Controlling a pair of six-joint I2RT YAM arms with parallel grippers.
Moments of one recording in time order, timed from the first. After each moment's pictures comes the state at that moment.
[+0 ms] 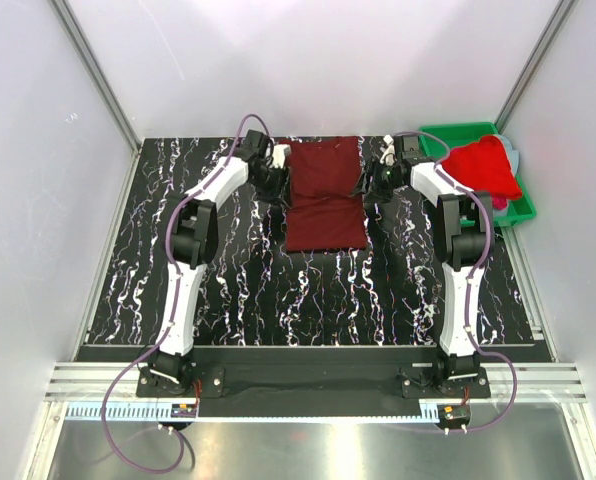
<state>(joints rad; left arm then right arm) -0.30 2.43 2.10 -0.78 0.45 -0.08 0.12 2.28 1.78 -0.45 -0.52 0.39</state>
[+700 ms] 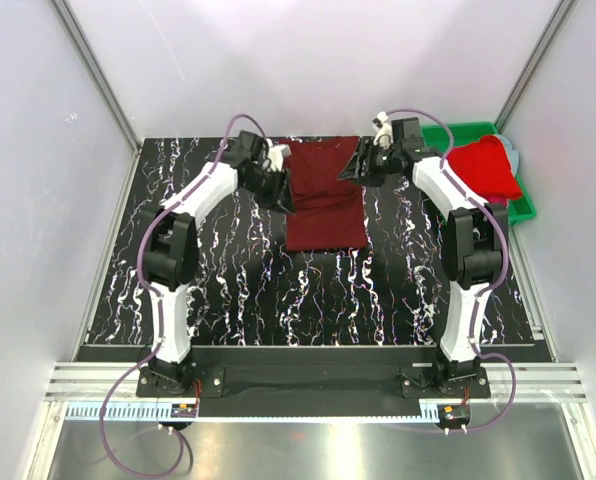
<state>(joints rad) -0.34 2.07 1.76 -0.73 0.56 -0.17 0.19 2.05 1.73 -0.42 -0.59 0.43</state>
